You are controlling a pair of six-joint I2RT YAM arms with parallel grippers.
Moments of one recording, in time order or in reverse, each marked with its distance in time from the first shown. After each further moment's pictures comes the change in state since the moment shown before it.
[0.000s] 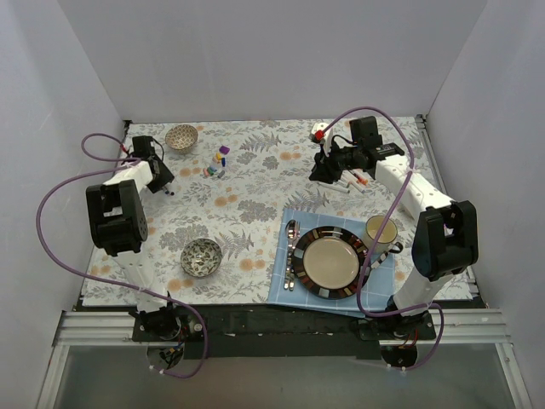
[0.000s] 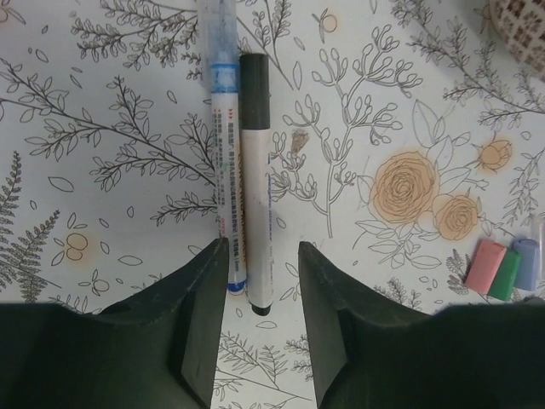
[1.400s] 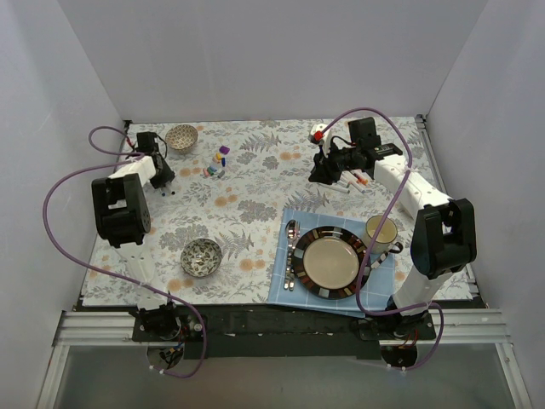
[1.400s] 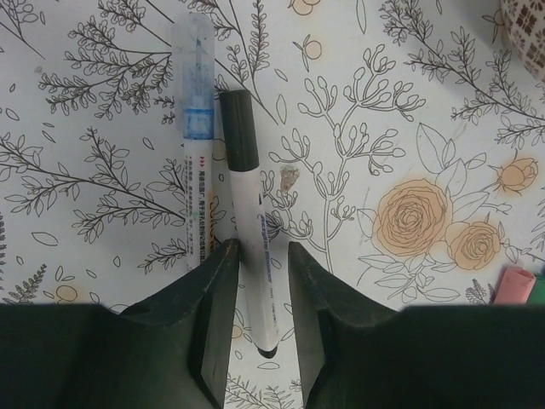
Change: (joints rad) left arm -0.013 0.103 0.112 -0.031 -0.012 0.075; right arm 0.002 0.017 0.000 -0.001 -0.004 0.005
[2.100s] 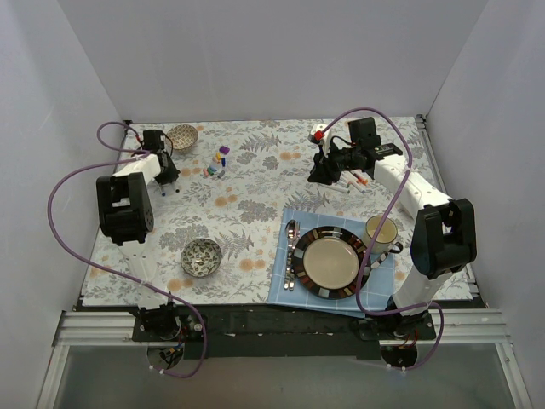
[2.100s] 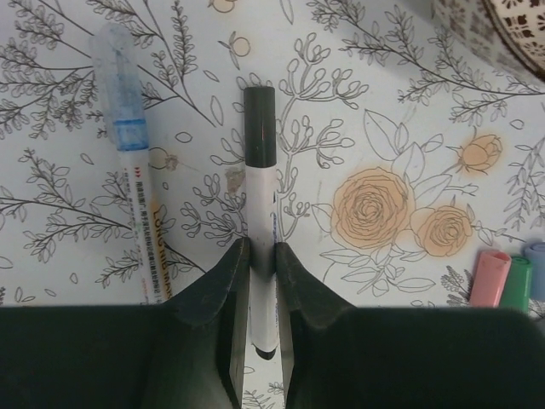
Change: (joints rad) left arm -0.040 0.027 0.037 -0.009 0.020 0.064; right arm 0.000 0.000 0.000 0.000 -0.020 0.008
